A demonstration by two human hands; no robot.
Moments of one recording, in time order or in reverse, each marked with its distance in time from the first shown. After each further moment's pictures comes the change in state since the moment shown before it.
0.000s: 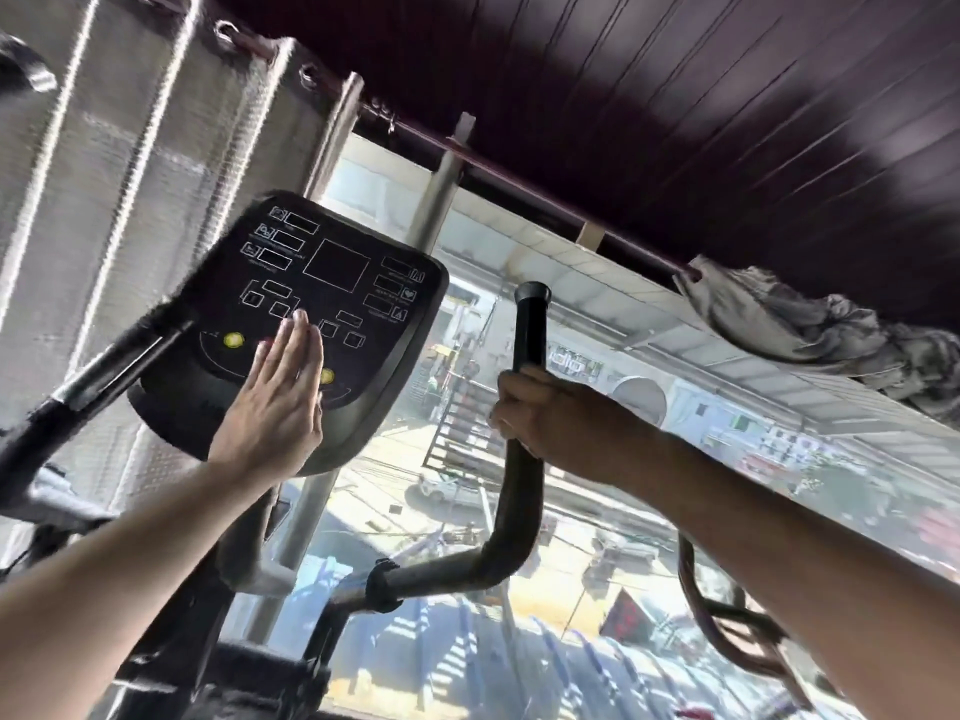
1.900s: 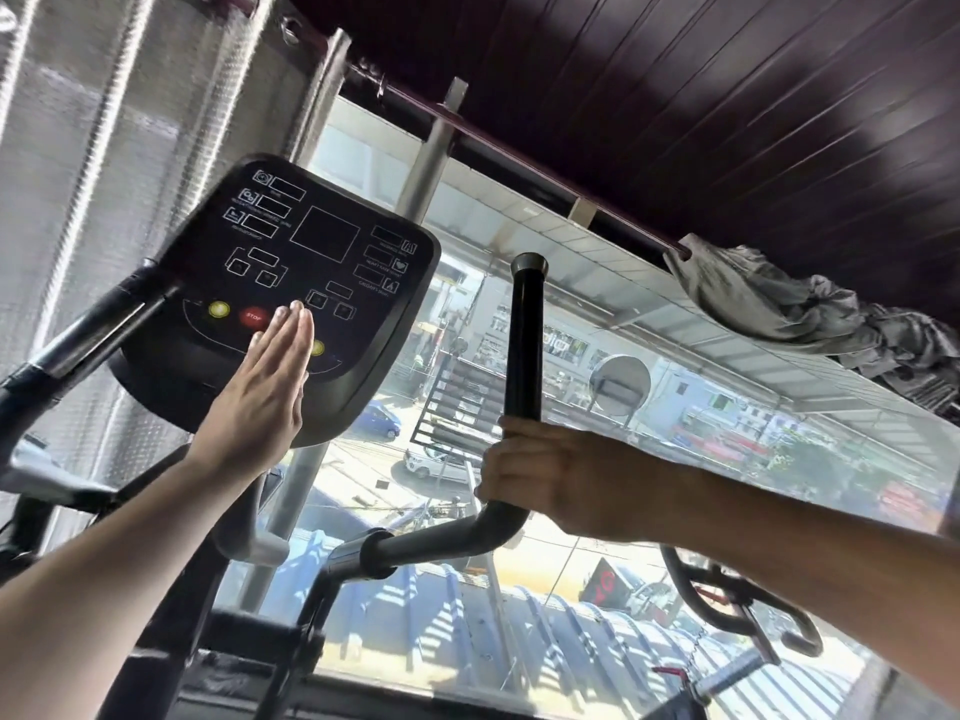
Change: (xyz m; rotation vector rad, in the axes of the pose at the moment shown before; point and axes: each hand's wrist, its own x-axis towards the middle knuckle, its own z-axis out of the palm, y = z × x) left_hand -0.021 -0.002 -0.003 -0.187 0.122 0.091; right_hand -0.043 -0.031 0.009 0.054 0.041 -0.320
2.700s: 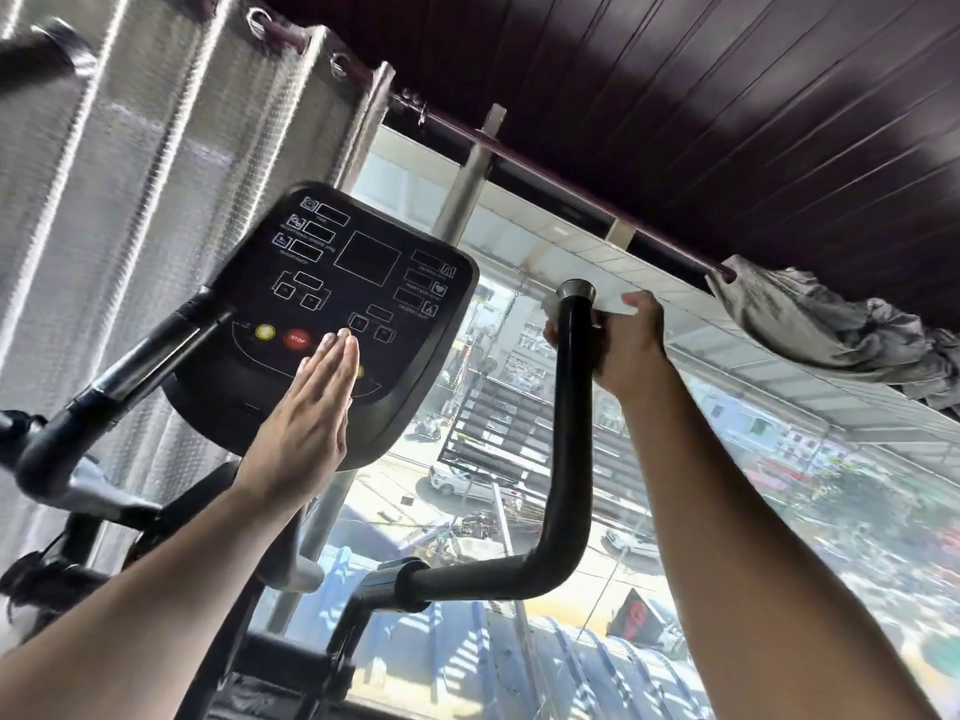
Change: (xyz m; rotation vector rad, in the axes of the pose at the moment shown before) left_hand -0.003 -0.004 0.010 -0.022 -0.030 -0.028; right_hand 0.067 0.138 0.012 2.127 1.124 1.362
